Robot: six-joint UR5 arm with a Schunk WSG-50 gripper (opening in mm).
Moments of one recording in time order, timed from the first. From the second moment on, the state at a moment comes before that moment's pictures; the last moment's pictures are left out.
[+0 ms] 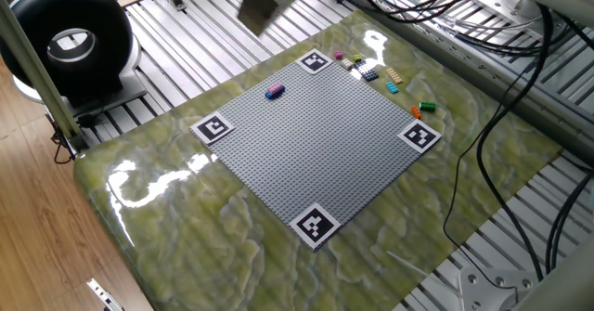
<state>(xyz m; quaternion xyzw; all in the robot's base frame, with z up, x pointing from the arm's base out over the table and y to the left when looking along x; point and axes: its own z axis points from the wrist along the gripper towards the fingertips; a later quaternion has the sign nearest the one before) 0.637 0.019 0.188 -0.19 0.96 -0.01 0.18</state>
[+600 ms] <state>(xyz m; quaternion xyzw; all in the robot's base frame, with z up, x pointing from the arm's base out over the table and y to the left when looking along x) 0.582 0.008 0.165 -0.37 0.93 -0.02 0.06</state>
